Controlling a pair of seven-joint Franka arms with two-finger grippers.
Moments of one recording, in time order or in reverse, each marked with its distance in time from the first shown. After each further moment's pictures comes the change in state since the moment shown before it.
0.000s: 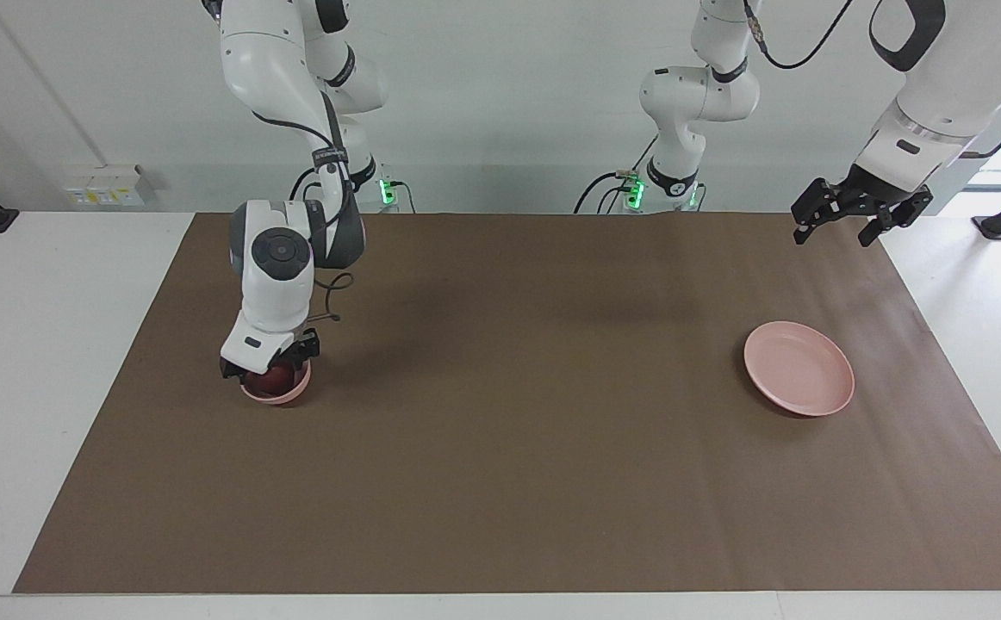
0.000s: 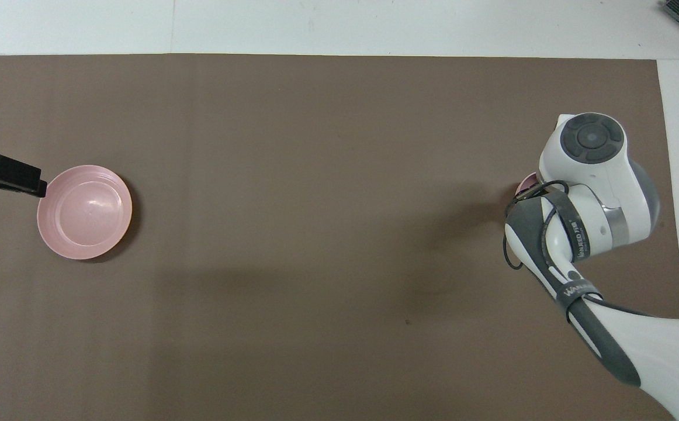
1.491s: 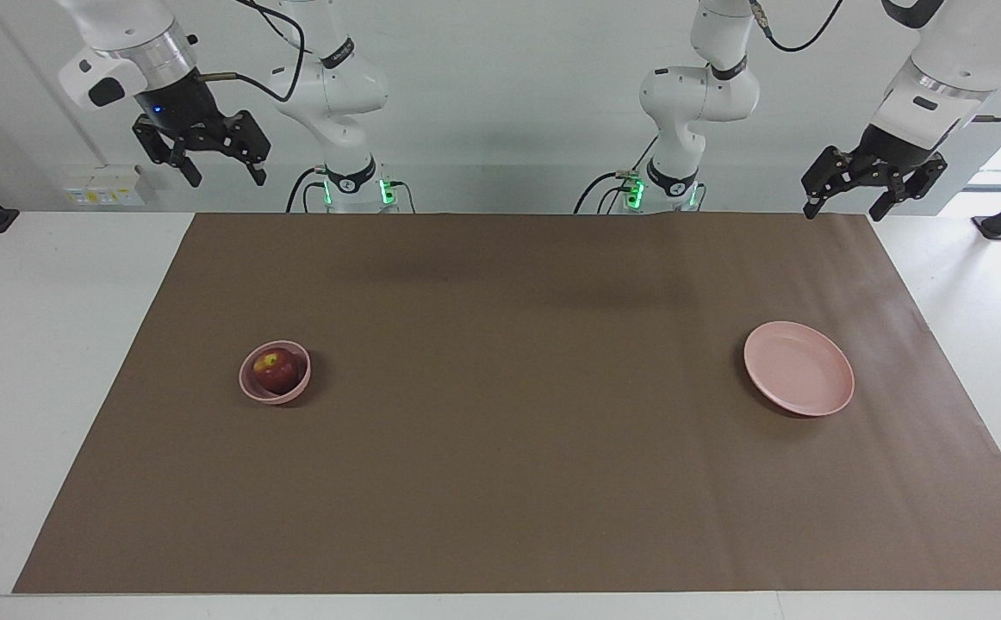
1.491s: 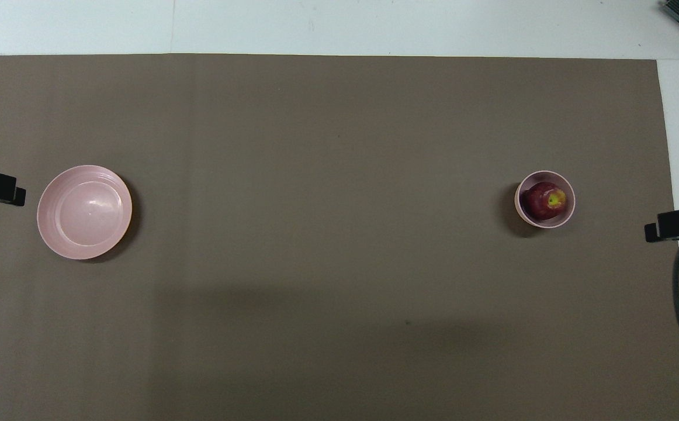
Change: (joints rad) left arm 0.000 -0.056 0.002 -0.001 -0.001 -0.034 0.000; right arm -0.093 -0.418 -0.055 0.291 0.411 -0.717 0.190
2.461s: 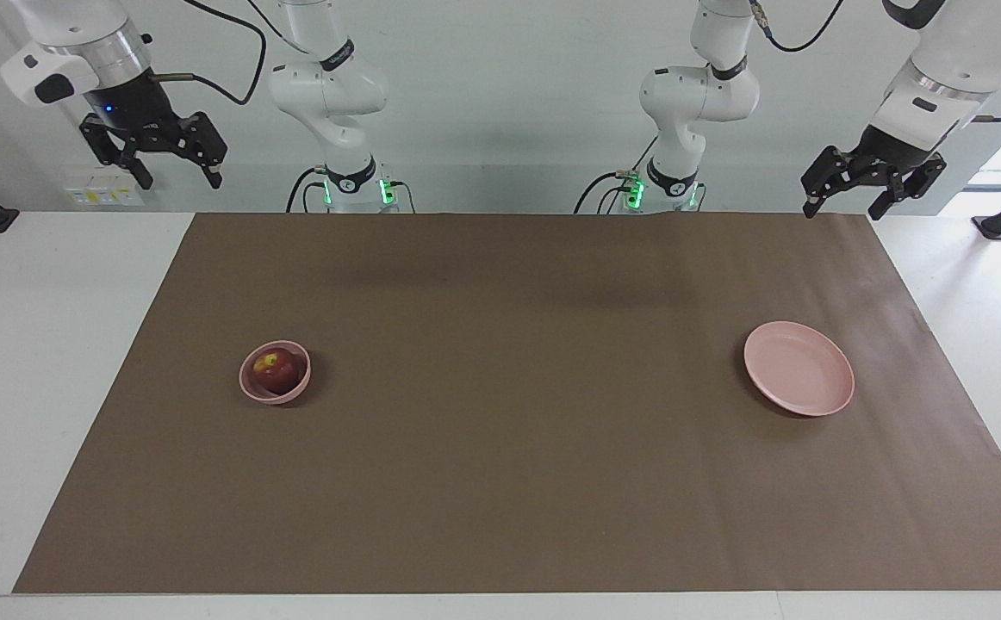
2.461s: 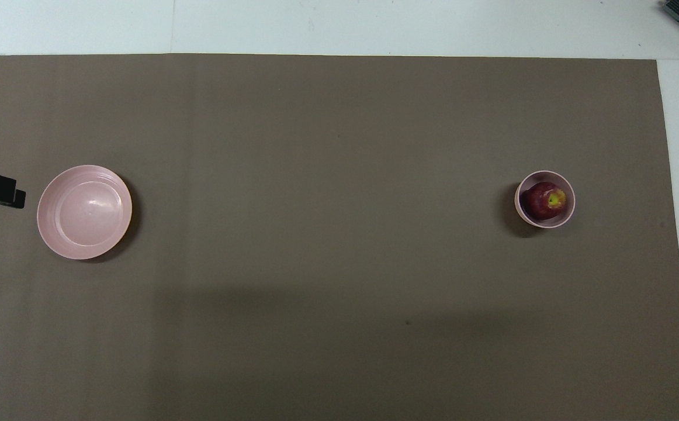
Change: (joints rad) left arm 0.000 0.000 0.002 -0.001 0.000 -0.005 0.000; right arm -0.048 0.054 0.023 0.081 -0.063 0.028 -0.179
